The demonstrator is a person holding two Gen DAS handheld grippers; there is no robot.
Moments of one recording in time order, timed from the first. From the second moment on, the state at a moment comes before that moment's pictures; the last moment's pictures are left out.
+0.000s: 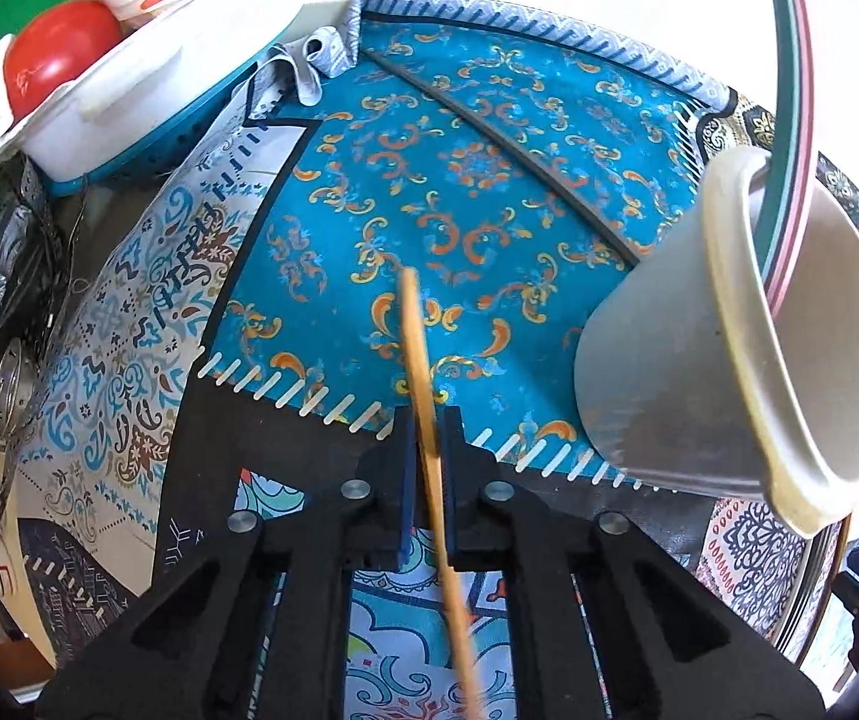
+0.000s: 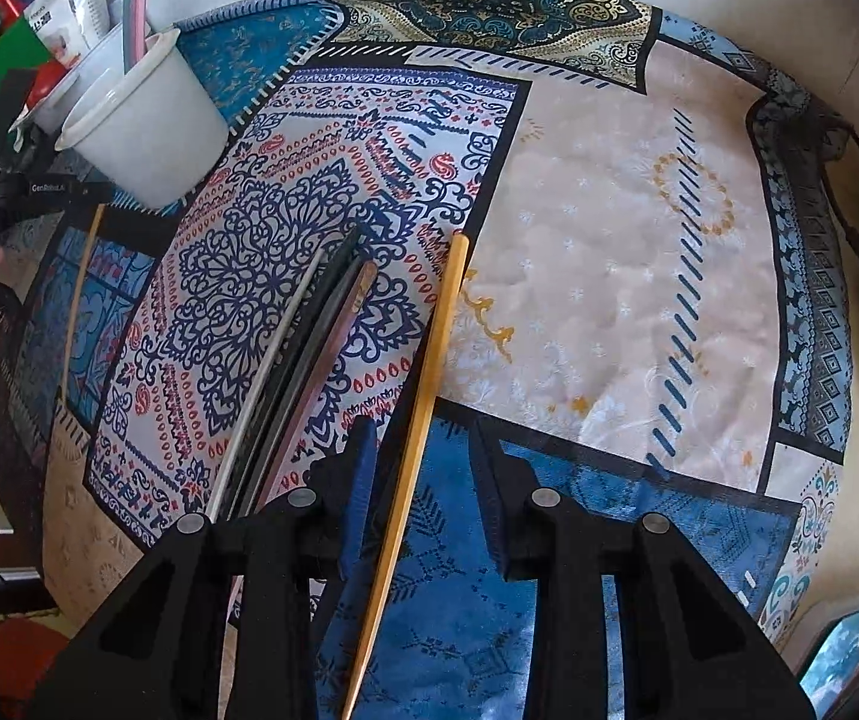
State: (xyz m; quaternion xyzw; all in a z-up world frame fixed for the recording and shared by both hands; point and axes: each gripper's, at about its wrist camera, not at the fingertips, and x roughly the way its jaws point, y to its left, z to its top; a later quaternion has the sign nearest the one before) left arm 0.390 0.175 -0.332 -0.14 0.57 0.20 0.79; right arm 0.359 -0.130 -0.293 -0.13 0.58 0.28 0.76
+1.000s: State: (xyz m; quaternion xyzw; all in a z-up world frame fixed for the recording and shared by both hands) left arm 0.299 0.136 -0.193 -0.17 0.42 0.14 0.88; right arm 0.357 -0.139 -0.259 -0.08 0.49 0.27 0.82
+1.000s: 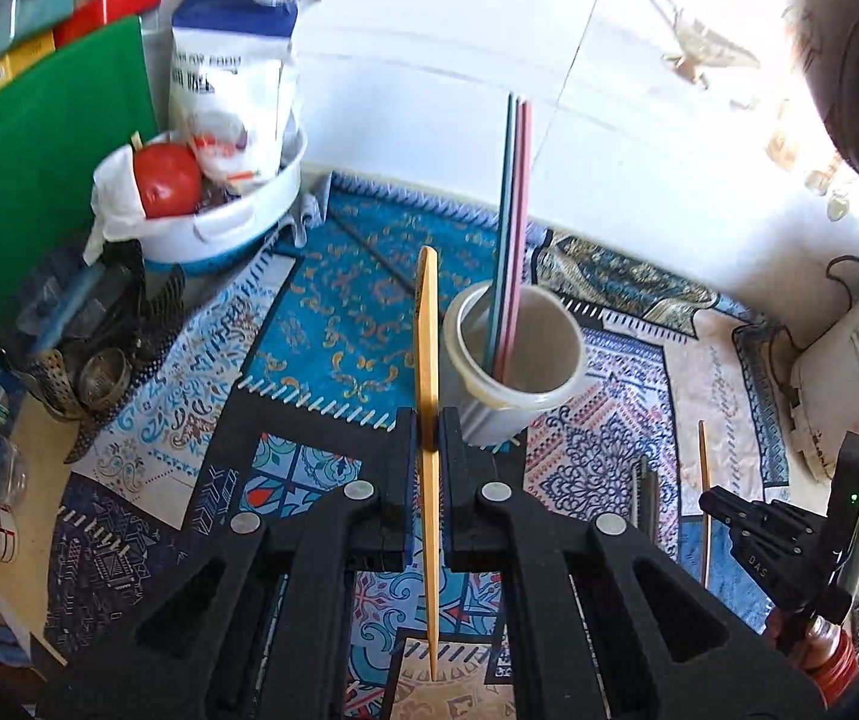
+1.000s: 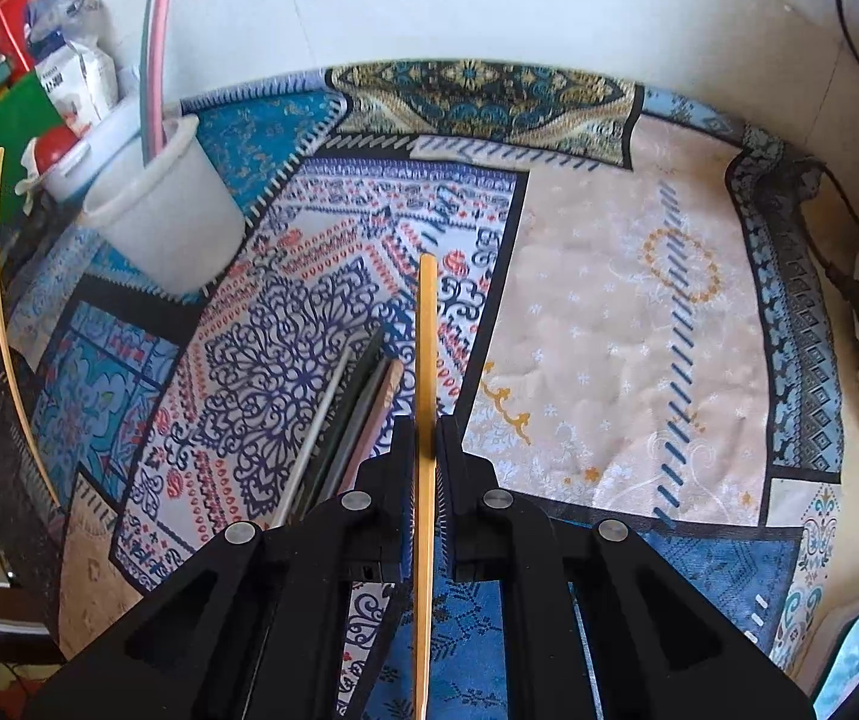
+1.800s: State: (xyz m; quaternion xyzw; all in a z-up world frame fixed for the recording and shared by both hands) left arm 0.284 0.111 -0.093 -0.14 0.30 0.12 0.94; right arm 0.337 -0.140 -0.169 -0.02 0.36 0.30 0.88
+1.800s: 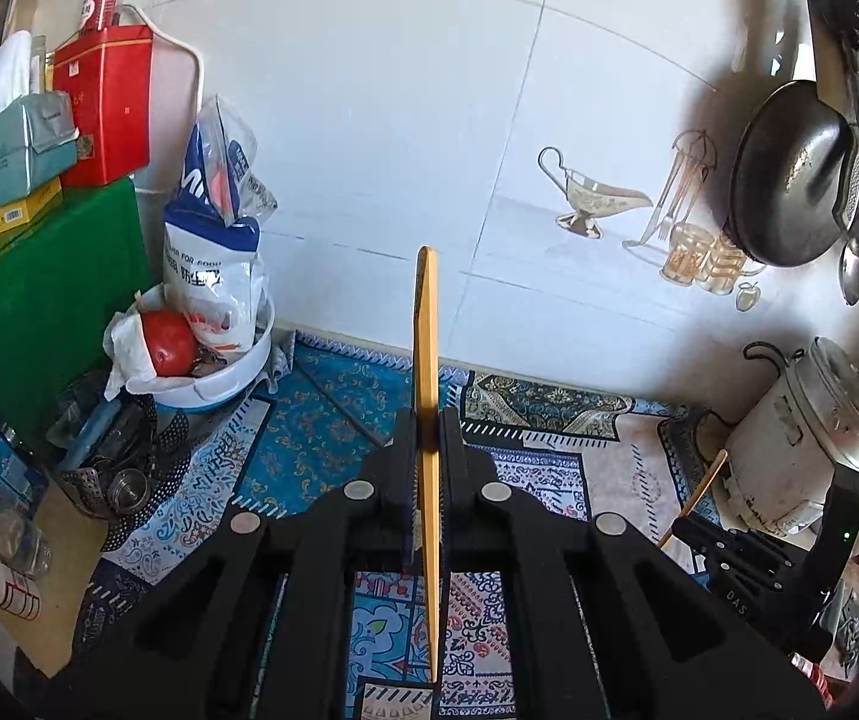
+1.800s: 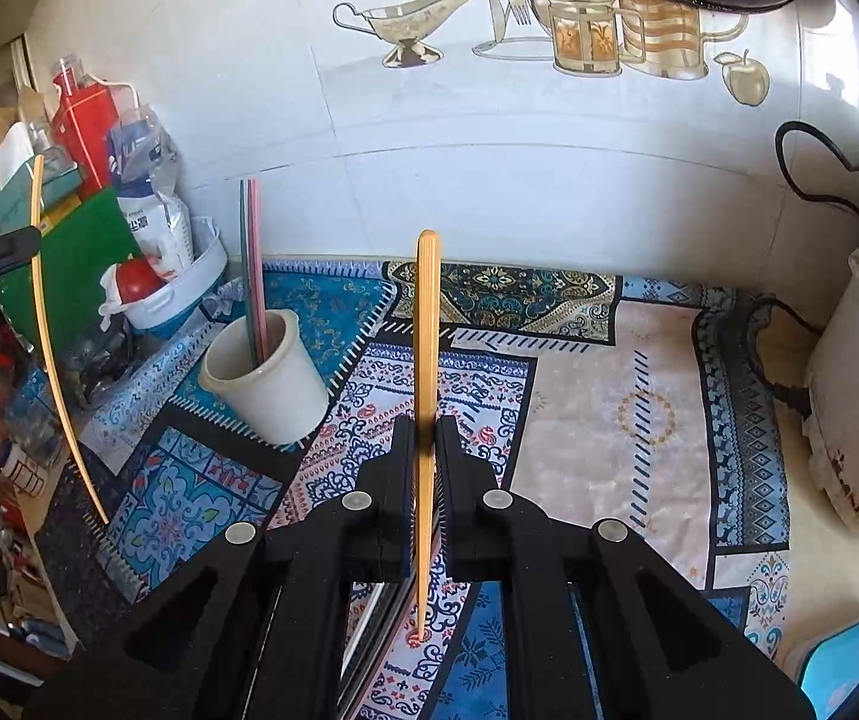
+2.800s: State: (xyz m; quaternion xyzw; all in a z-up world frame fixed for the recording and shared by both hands) left arm 0.393 0.159 -0.110 -0.13 0.26 0.18 0.94; right arm 0.383 -0.013 -0.089 -0.03 0.26 0.45 0.85
